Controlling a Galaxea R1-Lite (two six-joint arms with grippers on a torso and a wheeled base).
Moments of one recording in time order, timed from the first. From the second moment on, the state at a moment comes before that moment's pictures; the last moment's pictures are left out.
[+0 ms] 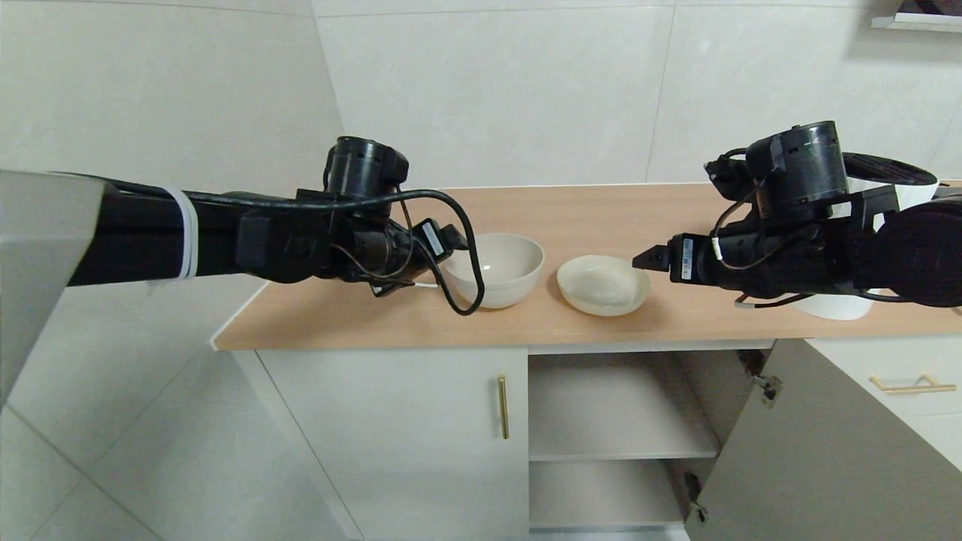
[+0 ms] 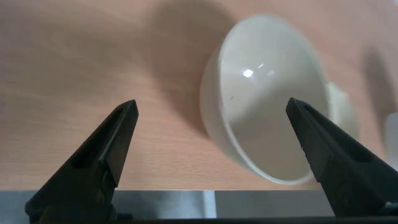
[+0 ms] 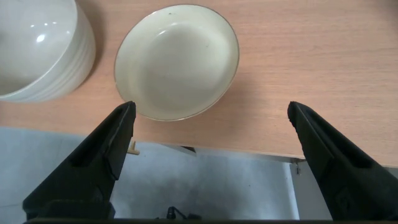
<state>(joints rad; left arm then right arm) -0.41 2.05 -1.61 0.11 0.10 -0.72 0.44 1.78 -1.33 0.02 -0.18 0.30</state>
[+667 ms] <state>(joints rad) -0.44 2.10 -1.61 0.11 0.10 -0.72 0.44 1.78 -1.31 0.02 -0.18 0.30</state>
